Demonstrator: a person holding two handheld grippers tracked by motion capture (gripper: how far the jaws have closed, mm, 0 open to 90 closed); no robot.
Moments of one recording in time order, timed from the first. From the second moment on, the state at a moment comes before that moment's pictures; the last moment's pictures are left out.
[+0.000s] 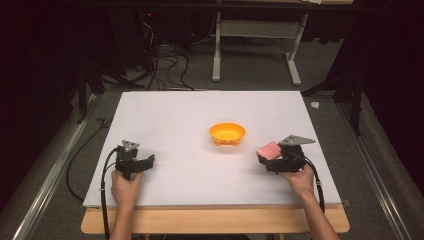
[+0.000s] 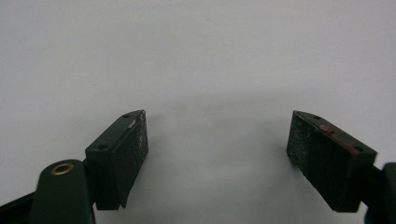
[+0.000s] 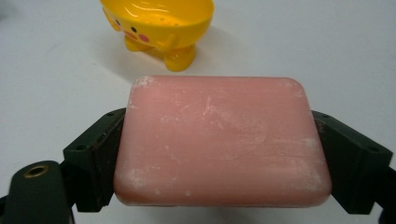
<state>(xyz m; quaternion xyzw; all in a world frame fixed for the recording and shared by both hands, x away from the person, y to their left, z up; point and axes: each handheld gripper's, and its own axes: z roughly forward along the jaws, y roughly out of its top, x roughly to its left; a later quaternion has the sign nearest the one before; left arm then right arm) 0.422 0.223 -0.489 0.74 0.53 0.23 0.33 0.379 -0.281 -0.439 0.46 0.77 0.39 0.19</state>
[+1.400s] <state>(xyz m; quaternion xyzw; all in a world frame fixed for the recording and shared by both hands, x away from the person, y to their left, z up) 0.422 0.223 -0.489 0.74 0.53 0.23 0.33 0.376 -0.235 -0.417 0.44 0.78 0.41 0.16</state>
